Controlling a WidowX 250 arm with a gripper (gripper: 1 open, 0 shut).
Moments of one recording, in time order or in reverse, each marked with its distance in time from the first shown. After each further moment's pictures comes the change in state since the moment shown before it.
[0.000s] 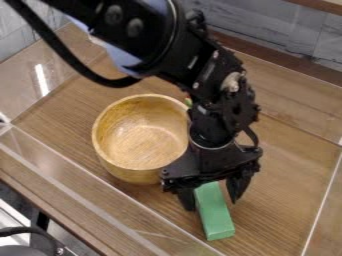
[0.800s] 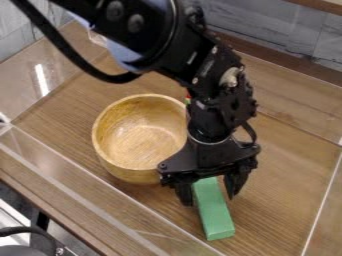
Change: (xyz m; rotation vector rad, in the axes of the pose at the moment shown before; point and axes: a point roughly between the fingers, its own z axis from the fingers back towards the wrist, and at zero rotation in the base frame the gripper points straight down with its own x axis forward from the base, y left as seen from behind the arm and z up) arm 0.006 0.001 0.000 0.006 -0.002 -0.014
